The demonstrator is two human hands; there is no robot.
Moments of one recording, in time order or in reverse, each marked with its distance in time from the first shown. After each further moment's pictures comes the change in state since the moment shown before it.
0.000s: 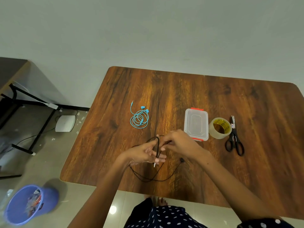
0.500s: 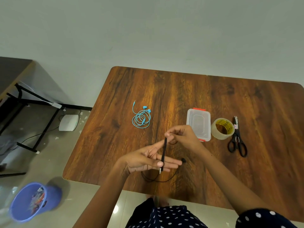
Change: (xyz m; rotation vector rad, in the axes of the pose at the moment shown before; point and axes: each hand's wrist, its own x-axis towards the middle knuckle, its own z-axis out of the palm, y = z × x) left_hand -0.014 0.000 0.011 -0.322 -0.461 0.267; right_hand 0.004 0.024 0.010 0.770 0.274 0.150
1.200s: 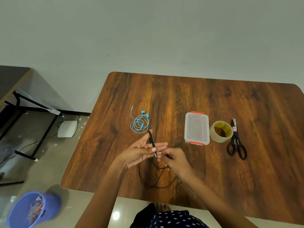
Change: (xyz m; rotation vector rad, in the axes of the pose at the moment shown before) left_hand 0.001 0.006 -0.029 -0.028 0.504 0.110; right_hand -0.041 0.008 0.055 -0.002 0.150 0.168
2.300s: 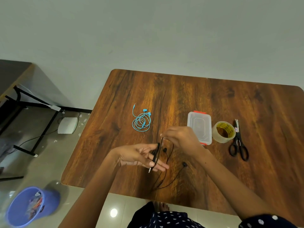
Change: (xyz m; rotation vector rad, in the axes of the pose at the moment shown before) left_hand -0.010 0.022 -0.011 0.248 -0.490 -0.306; right_hand 0.044 -0.054 -0.044 -0.817 -0.128 -0.726
